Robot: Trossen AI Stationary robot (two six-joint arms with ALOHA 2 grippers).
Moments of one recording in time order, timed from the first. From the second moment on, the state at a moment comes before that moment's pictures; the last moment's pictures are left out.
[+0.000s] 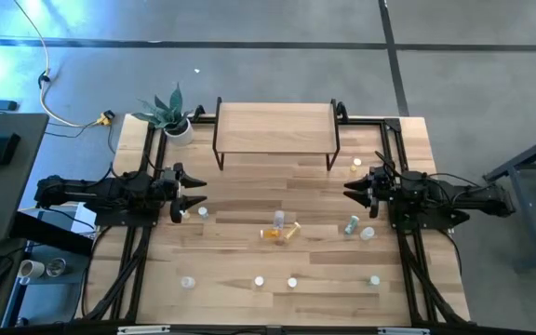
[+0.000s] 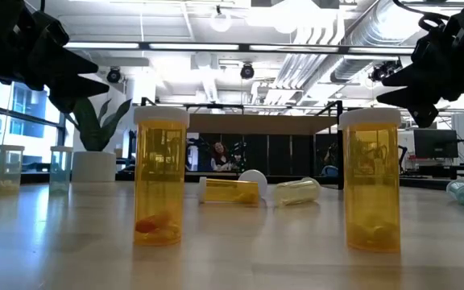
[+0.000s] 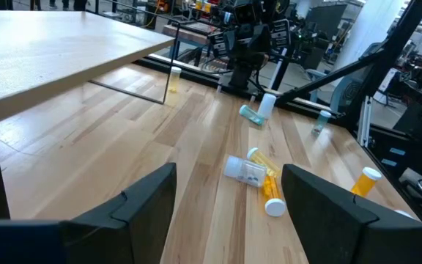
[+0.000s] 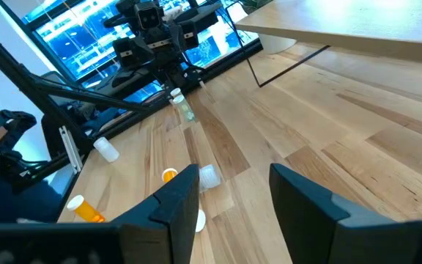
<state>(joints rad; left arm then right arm) 0.07 0.09 0.06 -0.11 -0.15 -0.28 -0.03 0.05 0.08 -0.20 0.10 0.49</state>
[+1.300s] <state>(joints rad) 0.07 0.09 0.06 -0.11 -0.16 -0.29 -0.03 0.05 0.08 -0.20 0.10 0.49</state>
